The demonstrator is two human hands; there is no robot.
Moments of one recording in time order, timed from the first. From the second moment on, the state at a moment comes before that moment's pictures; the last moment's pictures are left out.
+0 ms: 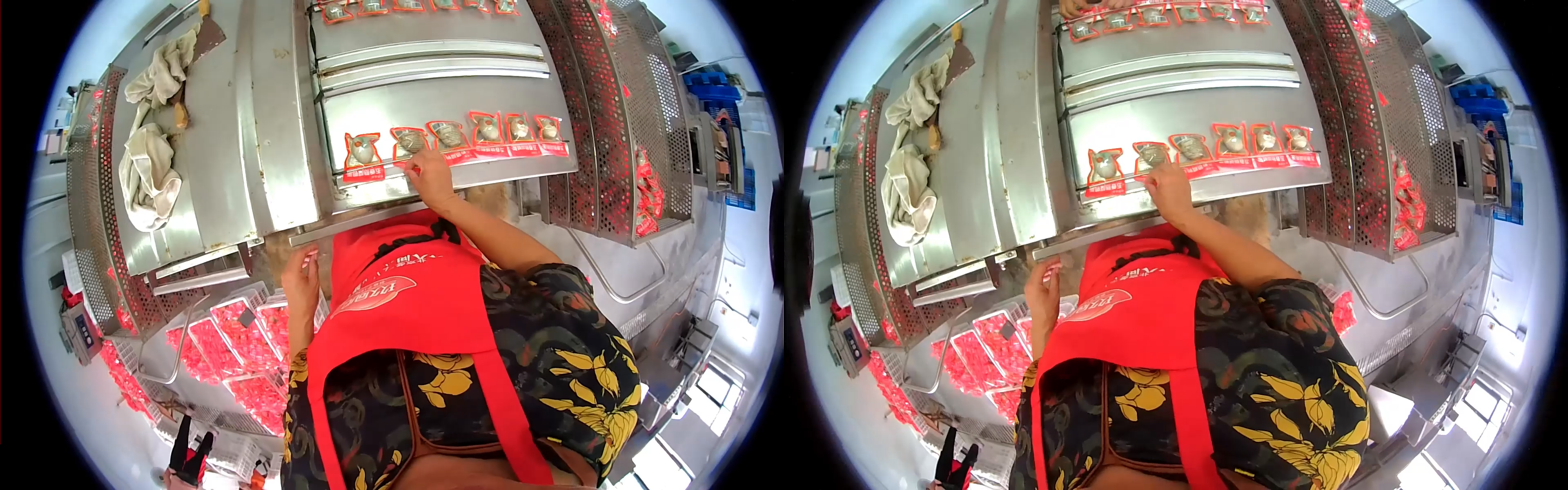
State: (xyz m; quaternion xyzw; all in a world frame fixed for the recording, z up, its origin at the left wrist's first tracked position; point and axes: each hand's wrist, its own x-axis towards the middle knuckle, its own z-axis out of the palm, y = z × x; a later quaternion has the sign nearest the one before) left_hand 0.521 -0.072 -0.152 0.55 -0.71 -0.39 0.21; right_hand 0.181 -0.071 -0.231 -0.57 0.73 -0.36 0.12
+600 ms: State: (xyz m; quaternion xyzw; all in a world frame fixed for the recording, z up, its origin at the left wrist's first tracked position) left_hand 0.459 0.001 -0.140 0.60 -0.69 -0.36 0.18; right_hand 0.071 -0.032 -0.246 -0.70 0.64 -0.31 0.03
